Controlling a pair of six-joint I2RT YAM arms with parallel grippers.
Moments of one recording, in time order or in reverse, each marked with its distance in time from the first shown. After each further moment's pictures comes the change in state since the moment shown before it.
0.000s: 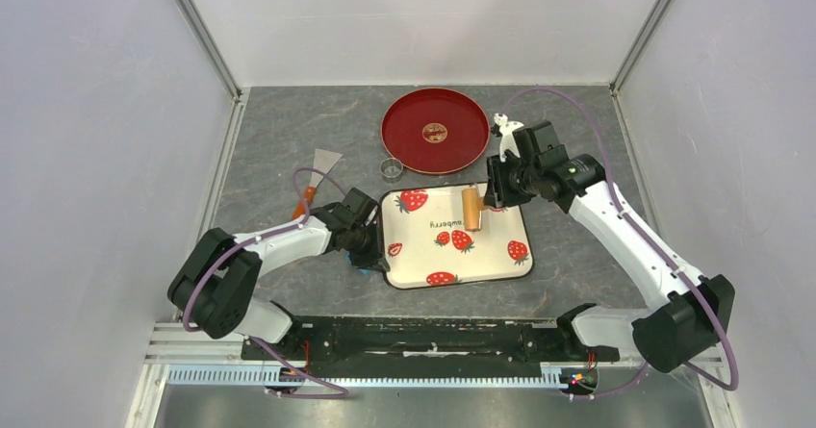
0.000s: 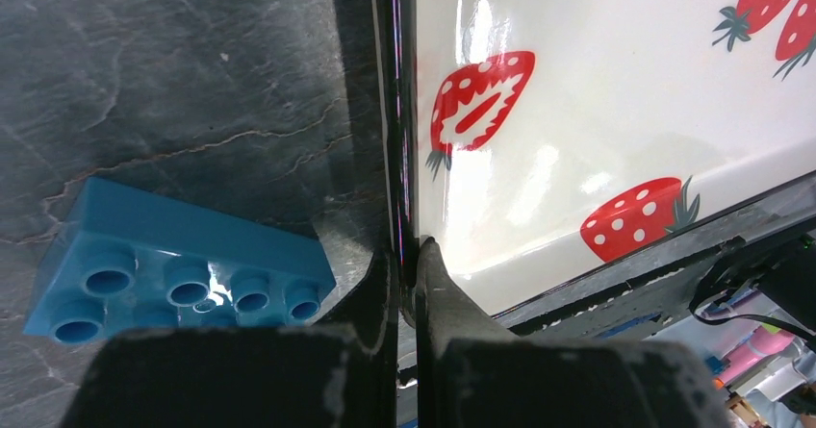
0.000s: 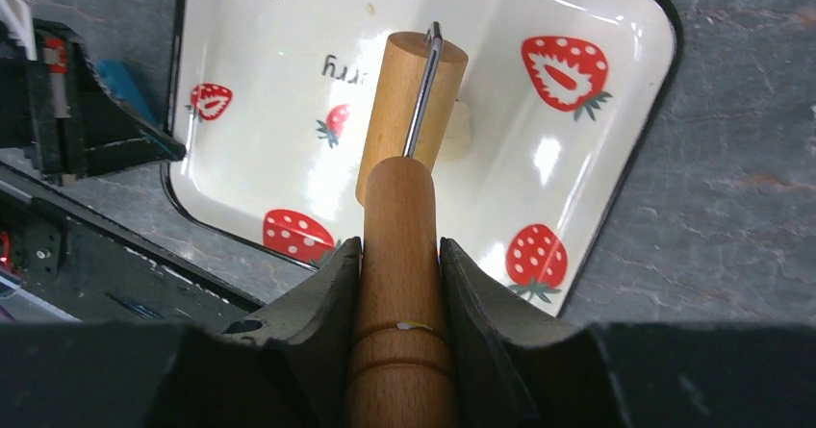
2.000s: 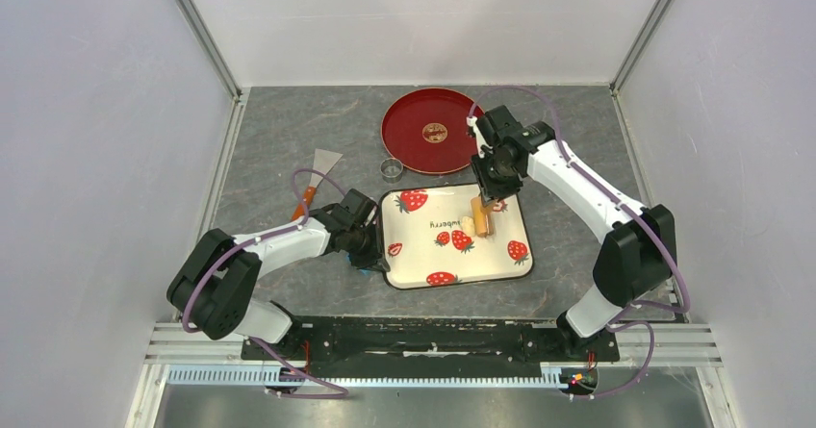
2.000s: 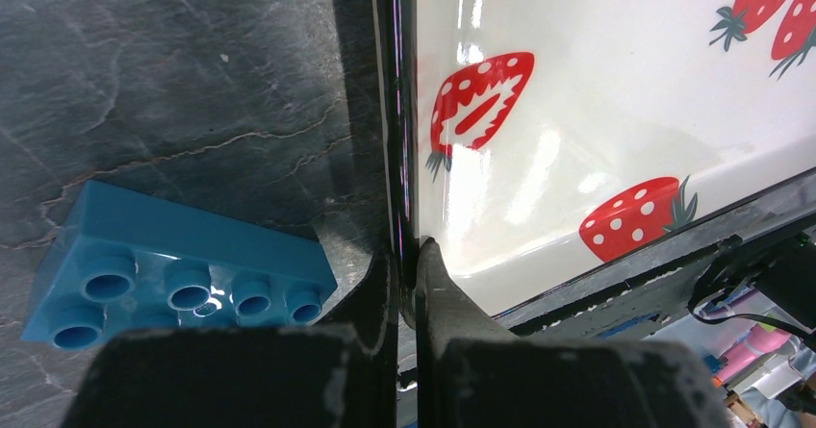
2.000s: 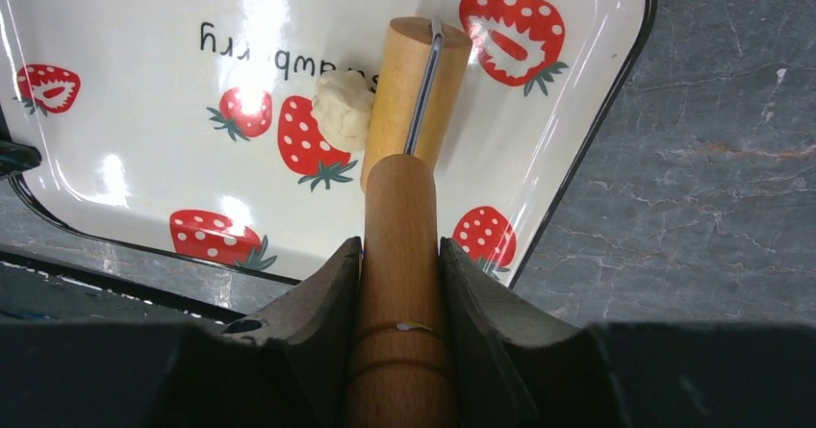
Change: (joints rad) left arm 0.001 -0.005 -0.025 0.027 0.005 -0.003; right arm 0.035 0.363 0.240 -0.217 0.157 -0.051
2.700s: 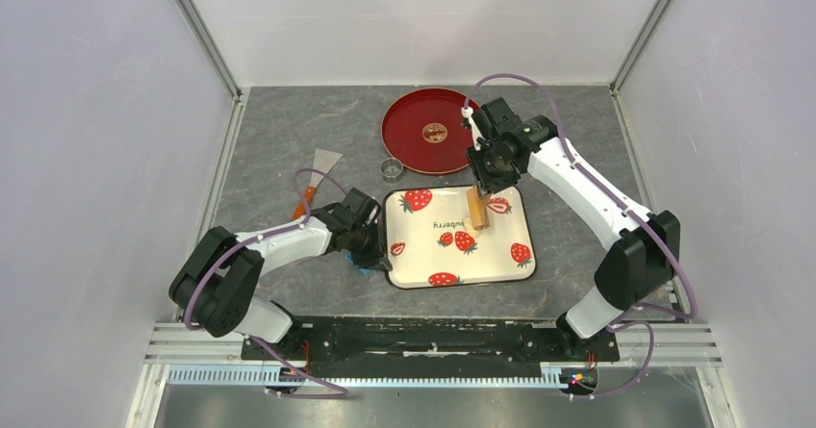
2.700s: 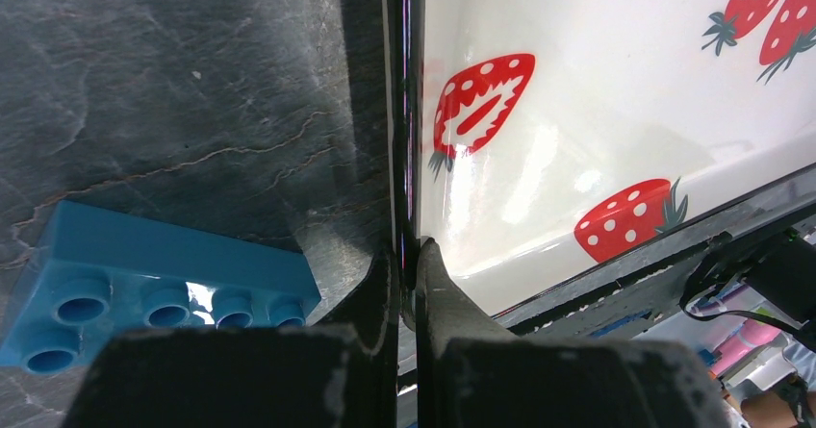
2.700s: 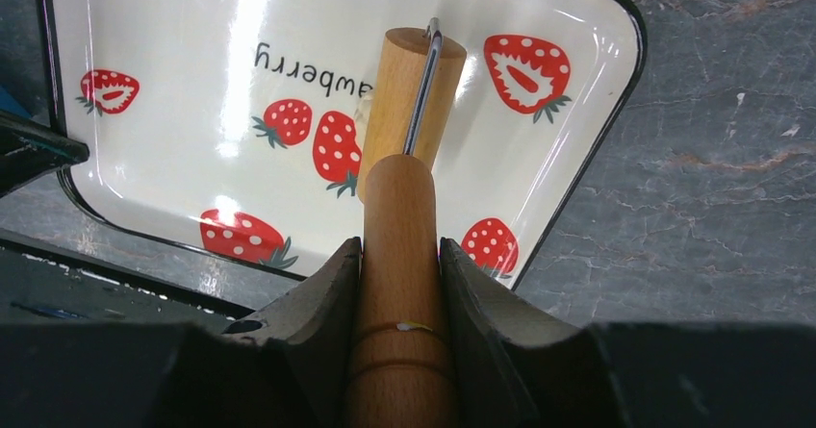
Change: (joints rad) left arm 0.000 0.013 0.005 0.022 0.016 0.000; right arm 0.045 -0.014 0.092 -0.044 0.041 0.000
